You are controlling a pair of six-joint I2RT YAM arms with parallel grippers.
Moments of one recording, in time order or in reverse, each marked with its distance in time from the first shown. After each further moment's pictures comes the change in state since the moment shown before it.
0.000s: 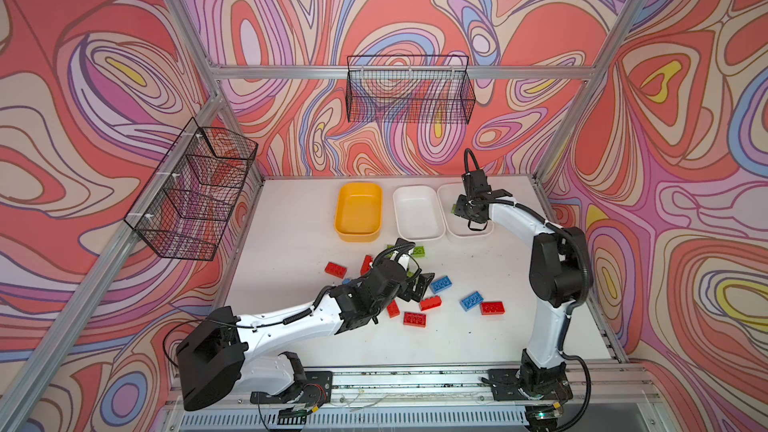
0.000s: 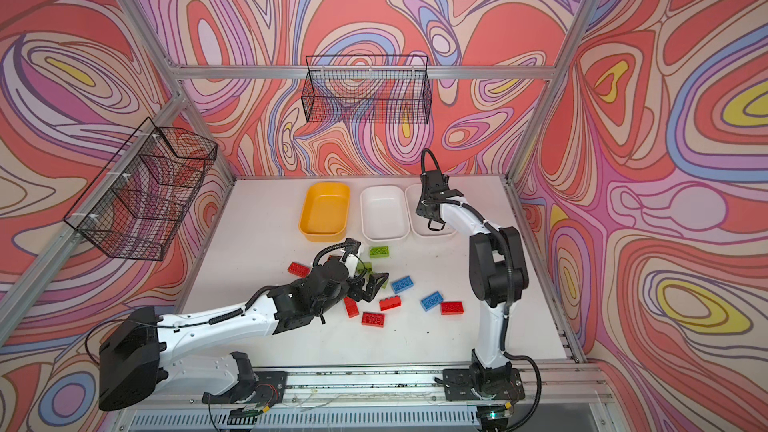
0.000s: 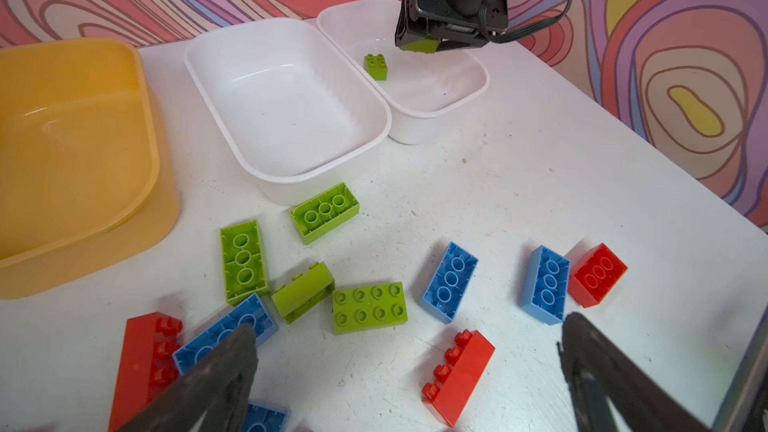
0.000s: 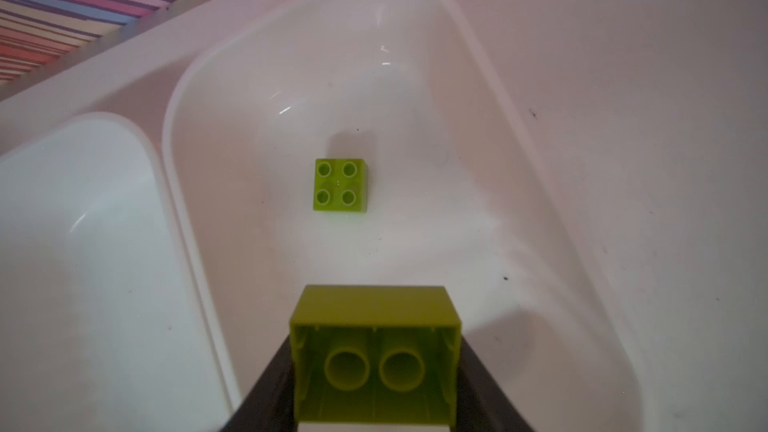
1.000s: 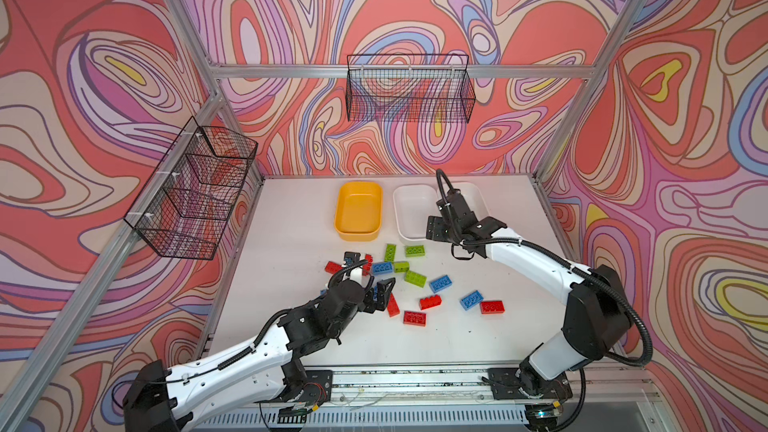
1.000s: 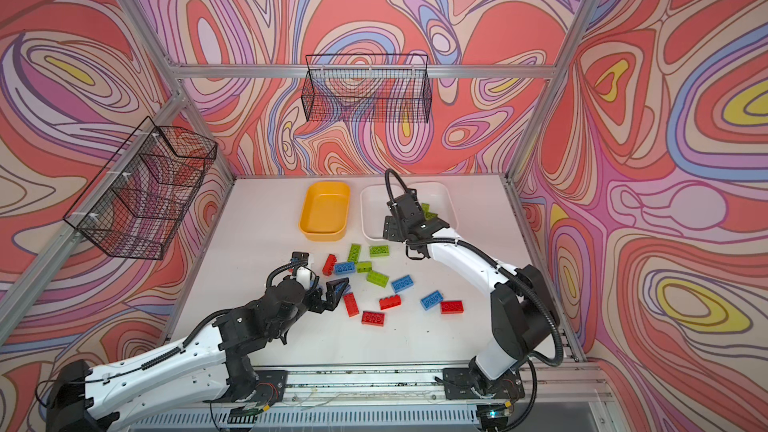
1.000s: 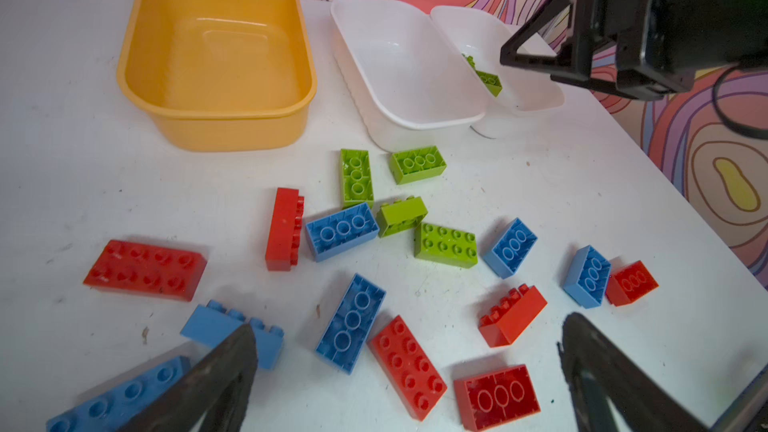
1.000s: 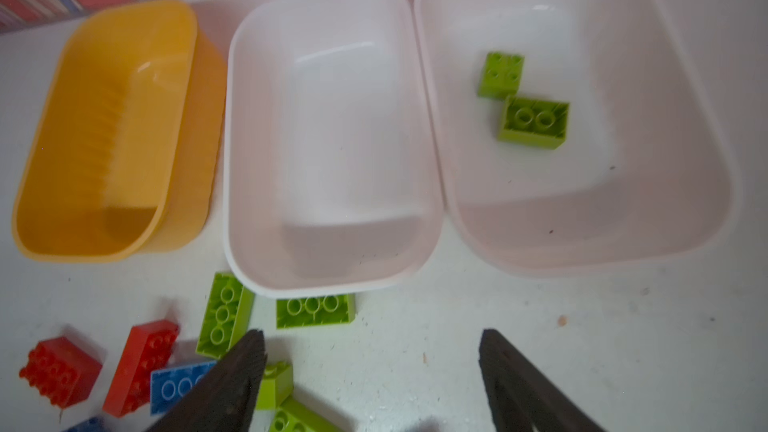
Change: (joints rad) left arm 0.046 -0.506 -0.290 -0.242 -0.082 -0.235; right arm 0.386 -0.400 -0.370 0.057 0.067 0.038
